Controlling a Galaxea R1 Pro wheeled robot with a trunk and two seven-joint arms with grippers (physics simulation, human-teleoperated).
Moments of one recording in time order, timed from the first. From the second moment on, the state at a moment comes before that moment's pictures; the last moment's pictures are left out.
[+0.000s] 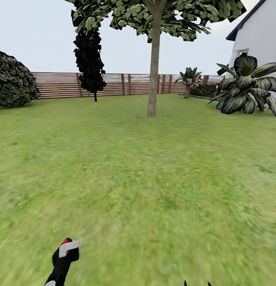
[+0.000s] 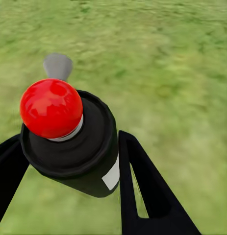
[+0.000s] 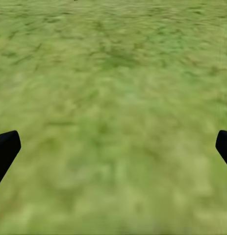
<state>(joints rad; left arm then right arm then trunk) -0.43 0.09 0.04 -0.25 0.14 -0.58 0.05 -0.25 0.00 -0.10 -0.03 0.04 -1.04 0.00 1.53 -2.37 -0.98</state>
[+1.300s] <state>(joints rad) -0.43 0.09 0.04 -0.25 0.14 -0.58 0.05 -0.25 0.00 -0.10 -0.03 0.04 -1.04 0.00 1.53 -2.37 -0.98</state>
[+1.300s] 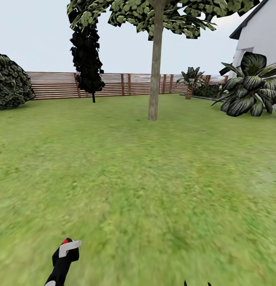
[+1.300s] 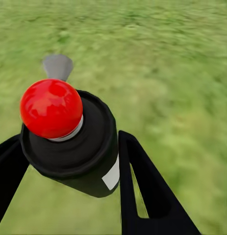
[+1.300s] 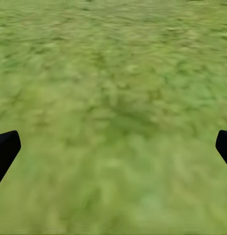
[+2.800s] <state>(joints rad) -0.43 0.09 0.04 -0.25 0.14 -0.58 0.04 -0.25 0.00 -0.10 -0.03 0.04 -1.04 0.00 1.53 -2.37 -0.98</state>
